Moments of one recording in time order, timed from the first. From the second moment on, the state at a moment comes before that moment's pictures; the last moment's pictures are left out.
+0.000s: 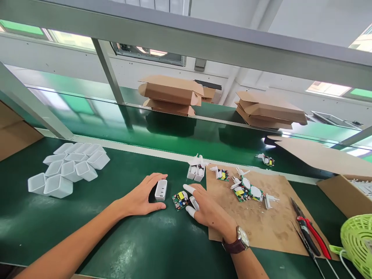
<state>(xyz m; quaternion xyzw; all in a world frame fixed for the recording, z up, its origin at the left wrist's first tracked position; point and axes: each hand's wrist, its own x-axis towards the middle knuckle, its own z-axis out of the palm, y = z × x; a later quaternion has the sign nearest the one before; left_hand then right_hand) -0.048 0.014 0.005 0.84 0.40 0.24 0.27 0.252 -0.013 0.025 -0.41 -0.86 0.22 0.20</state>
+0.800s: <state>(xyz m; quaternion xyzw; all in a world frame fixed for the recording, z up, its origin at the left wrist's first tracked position) -0.032 0.011 -0.005 0.85 0.34 0.35 0.18 0.215 -0.033 0.029 -0.34 -0.87 0.00 0.36</state>
